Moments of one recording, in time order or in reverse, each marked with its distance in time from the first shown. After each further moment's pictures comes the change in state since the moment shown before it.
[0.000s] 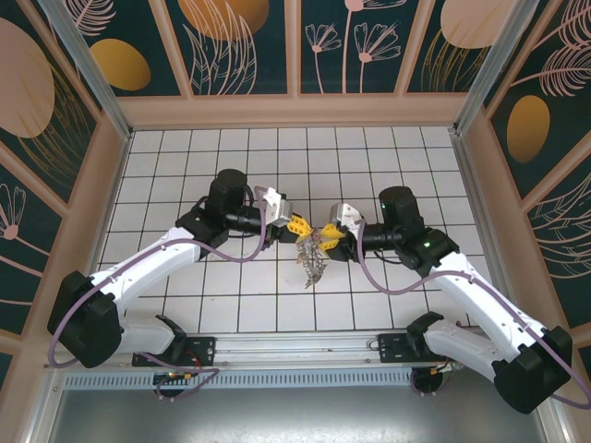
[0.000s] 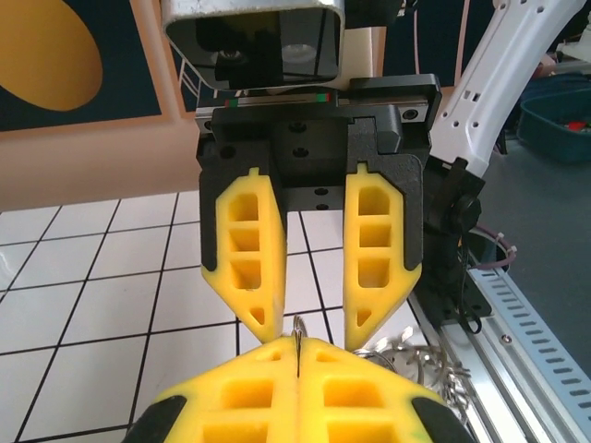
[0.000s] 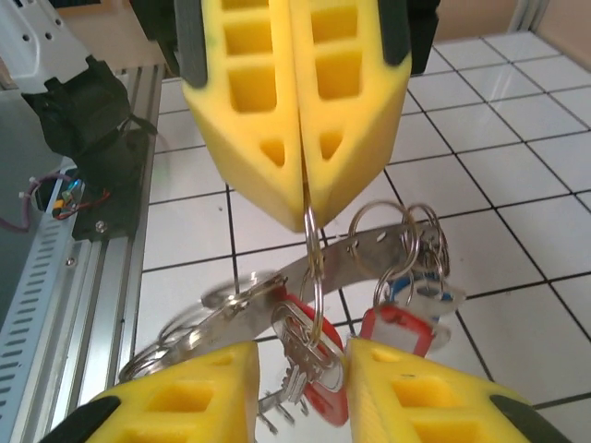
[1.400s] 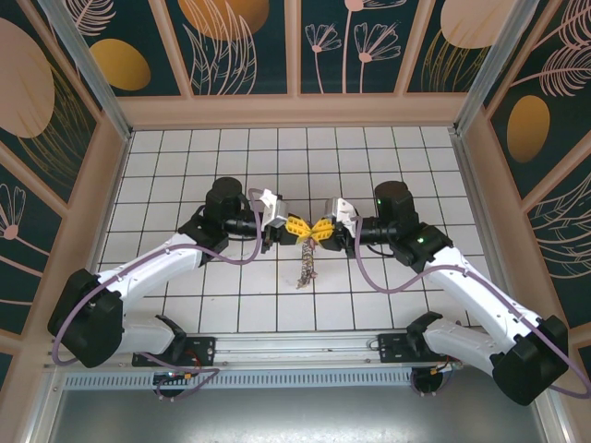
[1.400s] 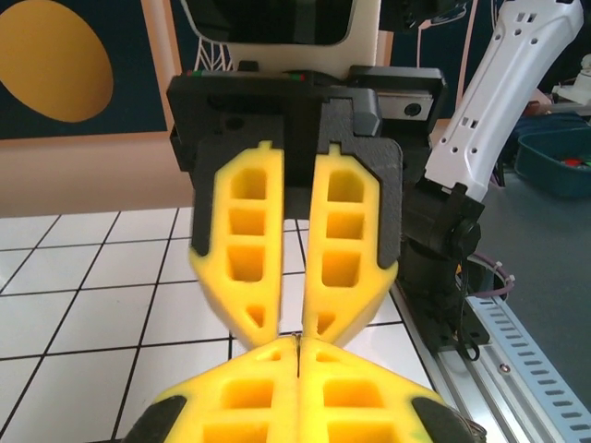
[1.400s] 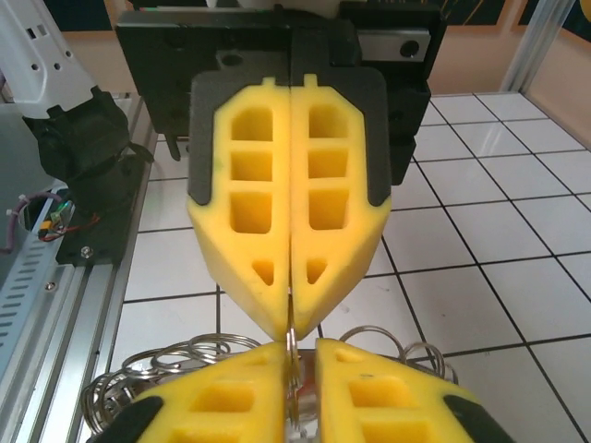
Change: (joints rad) left arm 0.006 0.002 -0.113 0.244 0.012 -0.157; right arm 0.029 0.053 0.019 0.129 -0.020 0.001
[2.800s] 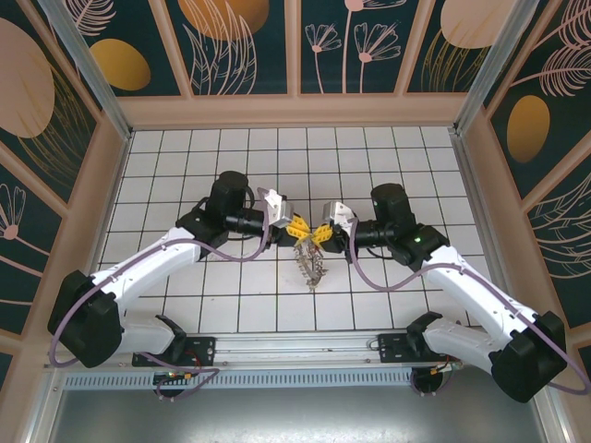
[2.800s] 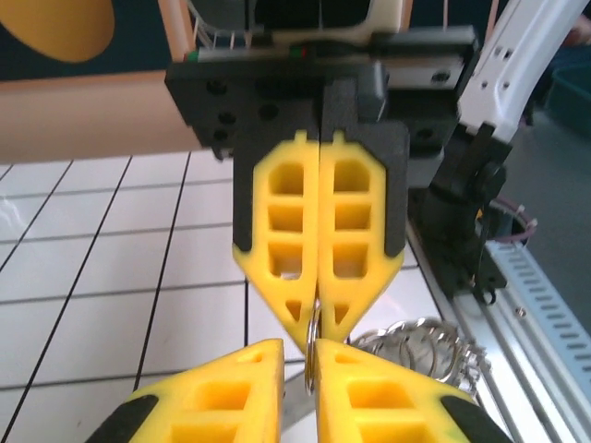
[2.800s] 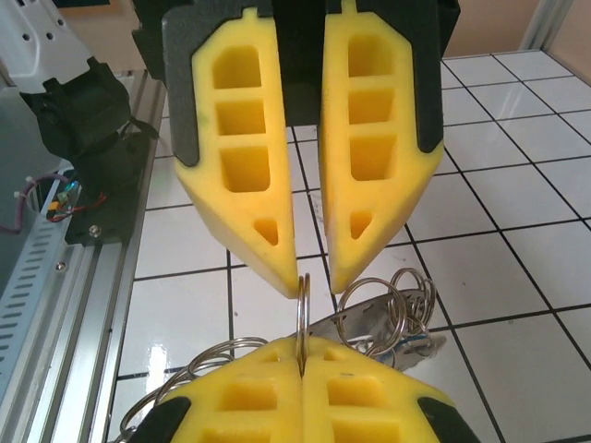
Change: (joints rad) left arm -0.001 0.005 0.128 -0.397 -0.098 0.248; right arm 0.000 0.023 -0.006 -0.066 0.012 -0.022
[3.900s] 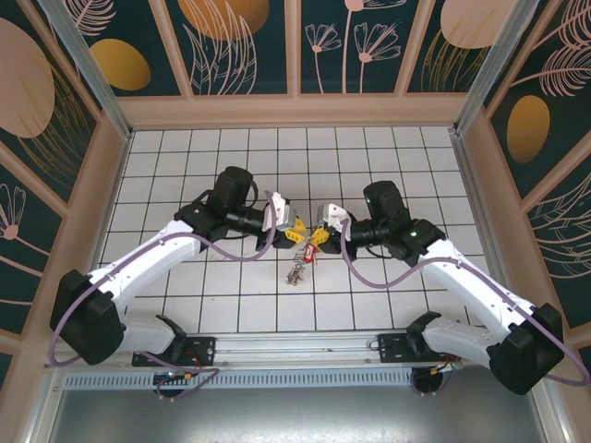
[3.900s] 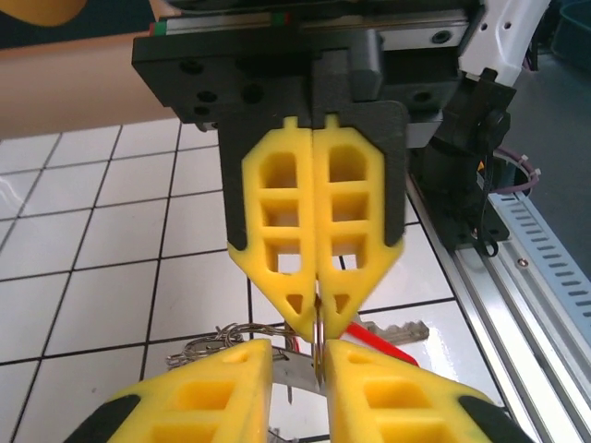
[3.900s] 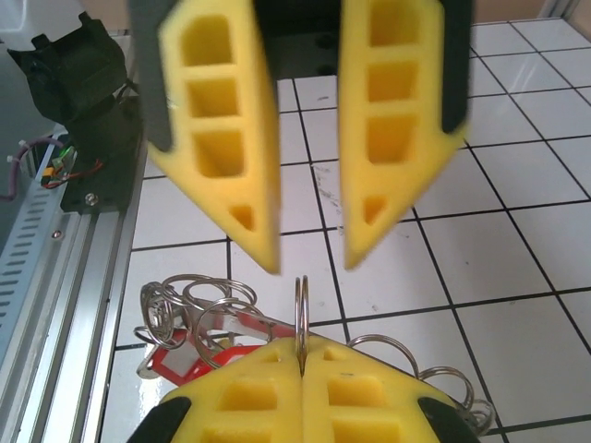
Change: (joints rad) left arm 0.000 0.032 0.089 -0.193 -0.018 0.149; right arm 0.031 0.047 0.053 -0.098 0.048 -0.073
